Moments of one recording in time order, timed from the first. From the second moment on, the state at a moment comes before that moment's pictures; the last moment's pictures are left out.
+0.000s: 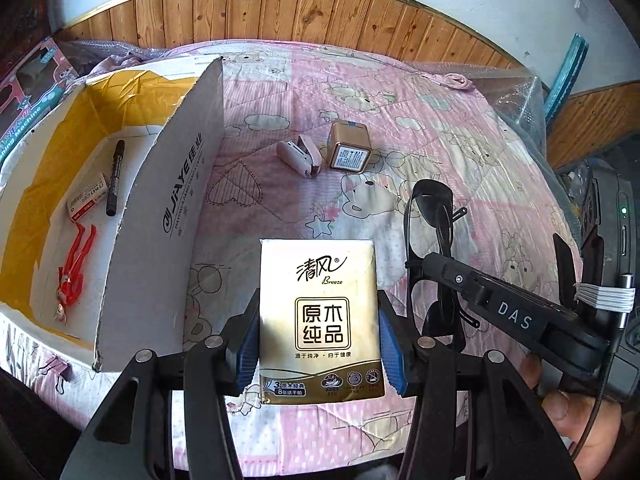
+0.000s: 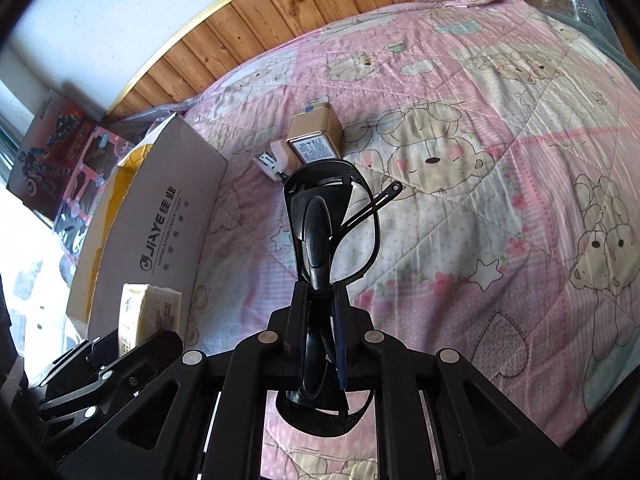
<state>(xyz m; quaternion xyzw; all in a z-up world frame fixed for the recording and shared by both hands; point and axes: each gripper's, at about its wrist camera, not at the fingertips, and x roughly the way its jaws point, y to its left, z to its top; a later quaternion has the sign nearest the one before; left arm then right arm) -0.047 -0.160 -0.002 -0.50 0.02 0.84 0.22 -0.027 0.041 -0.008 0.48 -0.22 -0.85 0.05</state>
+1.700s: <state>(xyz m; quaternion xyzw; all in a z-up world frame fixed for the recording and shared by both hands) -0.004 -0.252 0.040 -0.45 -0.07 0.87 0.20 0.059 -0.064 0.067 0.42 -0.11 -0.89 0.17</state>
